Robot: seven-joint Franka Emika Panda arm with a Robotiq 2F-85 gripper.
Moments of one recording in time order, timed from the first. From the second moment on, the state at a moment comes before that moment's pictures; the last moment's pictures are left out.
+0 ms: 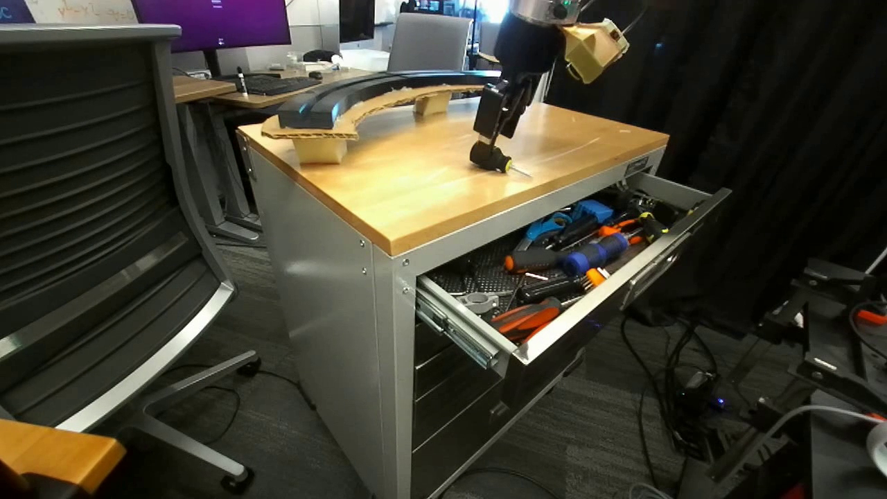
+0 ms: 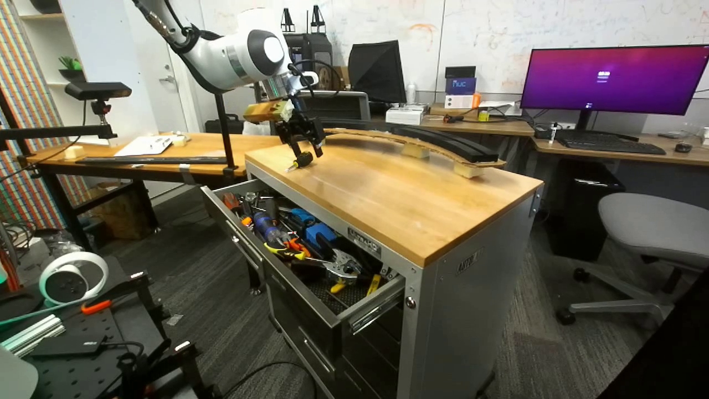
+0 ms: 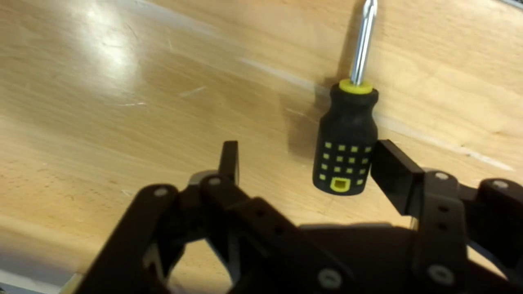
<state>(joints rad) 0.25 0.38 0.02 -1.98 -0.38 2.57 0.34</state>
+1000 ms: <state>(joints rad) 0.05 0.15 0.19 -2.09 0.15 2.01 -0.26</state>
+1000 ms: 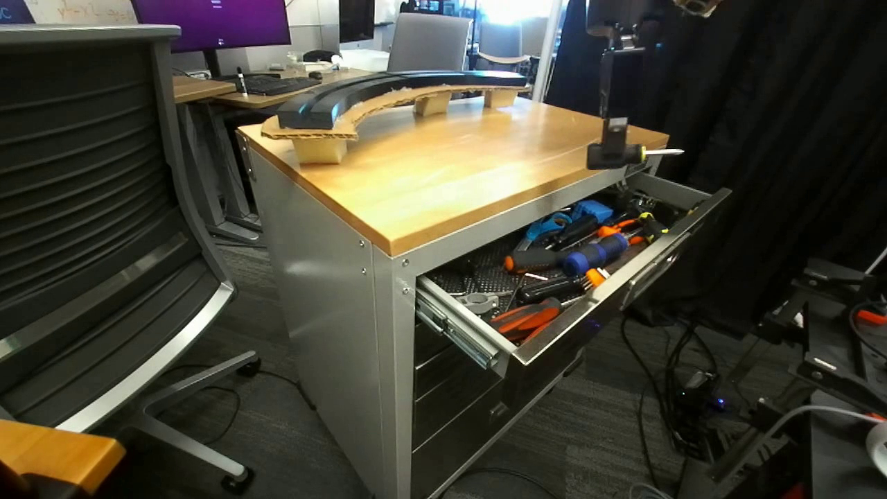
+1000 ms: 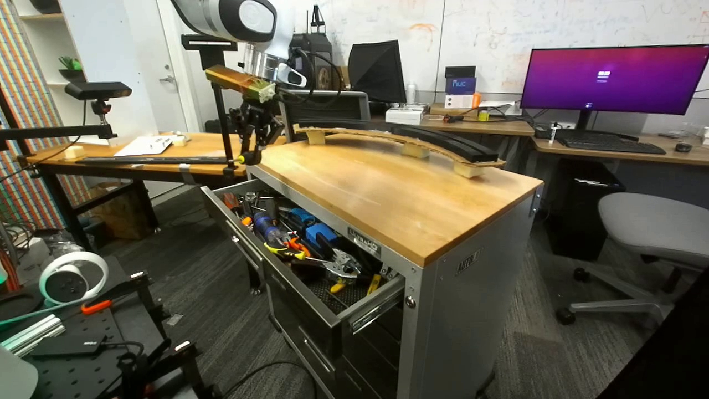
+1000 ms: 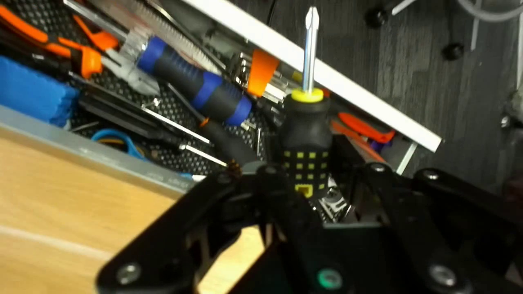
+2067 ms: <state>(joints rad) 0.21 0.11 0.21 -2.31 -0.06 2.45 -0.03</state>
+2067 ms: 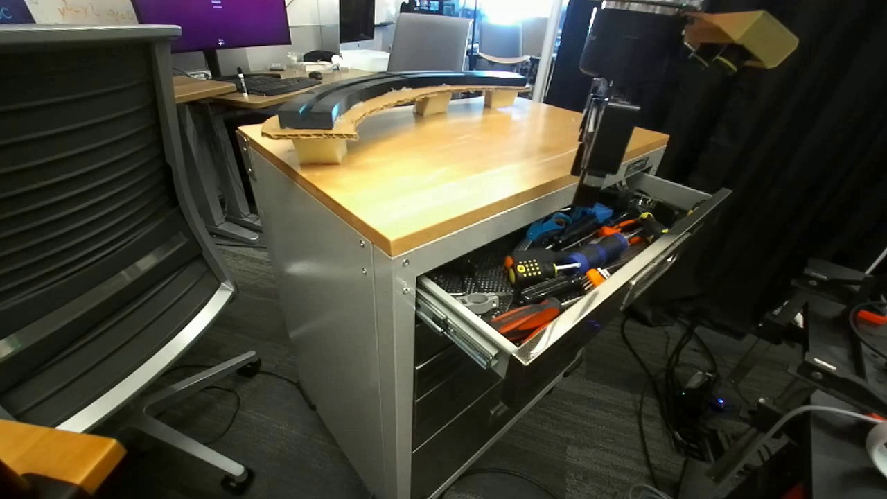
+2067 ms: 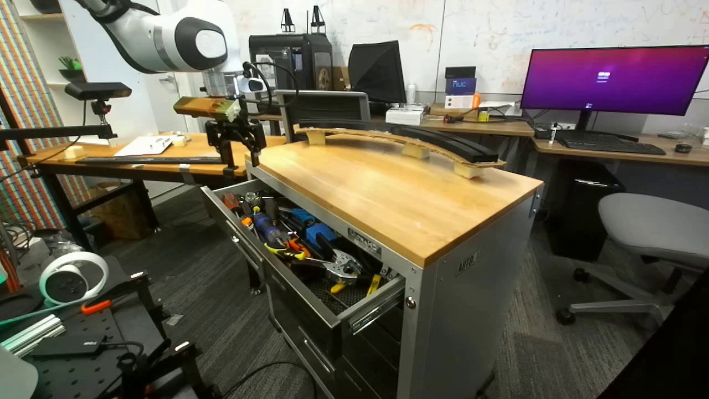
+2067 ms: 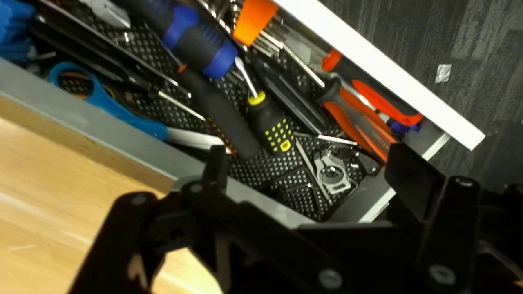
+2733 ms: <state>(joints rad) 0.15 0.10 0.15 -2.41 0.05 2.05 -0.06</state>
